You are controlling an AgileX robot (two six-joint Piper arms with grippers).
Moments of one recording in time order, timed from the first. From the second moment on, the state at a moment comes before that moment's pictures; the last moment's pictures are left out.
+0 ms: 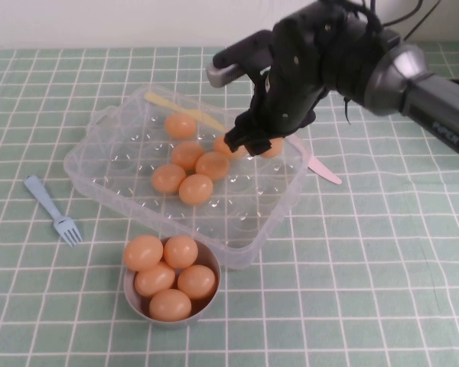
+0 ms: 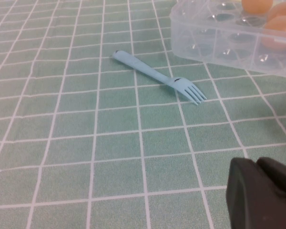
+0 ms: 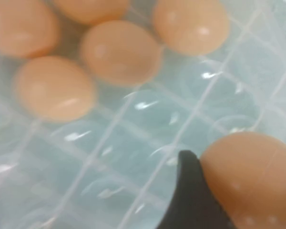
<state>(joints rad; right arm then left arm) 0.61 2.16 -2.07 -0.12 1.08 0.05 -0.09 -0.01 0.03 0.03 0.37 -0.01</state>
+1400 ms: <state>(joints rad) 0.94 1.90 -1.53 0.23 0.78 -0.13 -0.09 -0.01 0.03 0.03 0.37 -0.01</state>
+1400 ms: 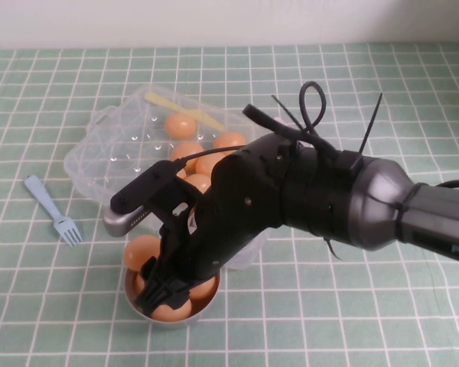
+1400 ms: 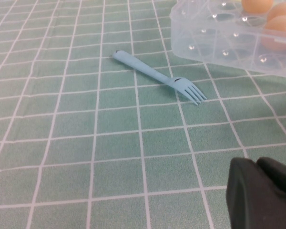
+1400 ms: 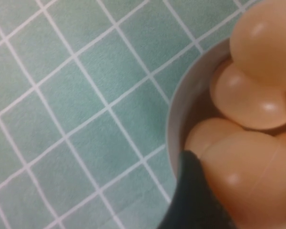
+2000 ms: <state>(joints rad) 0.94 1.95 -1.53 0.23 0.72 -0.13 -0.09 -0.01 0.03 0.03 0.37 -0.01</state>
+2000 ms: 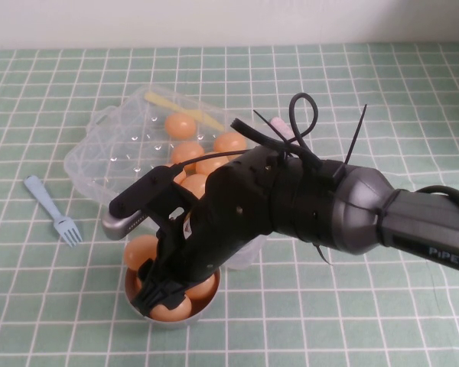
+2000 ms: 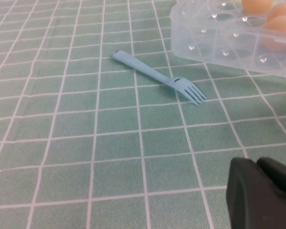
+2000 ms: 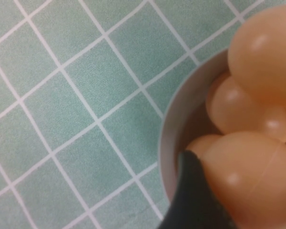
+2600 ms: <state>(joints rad) 0.94 1.95 -1.53 0.23 0.73 -0.13 -0.09 -0.01 0.03 0.03 0.37 -0.01</state>
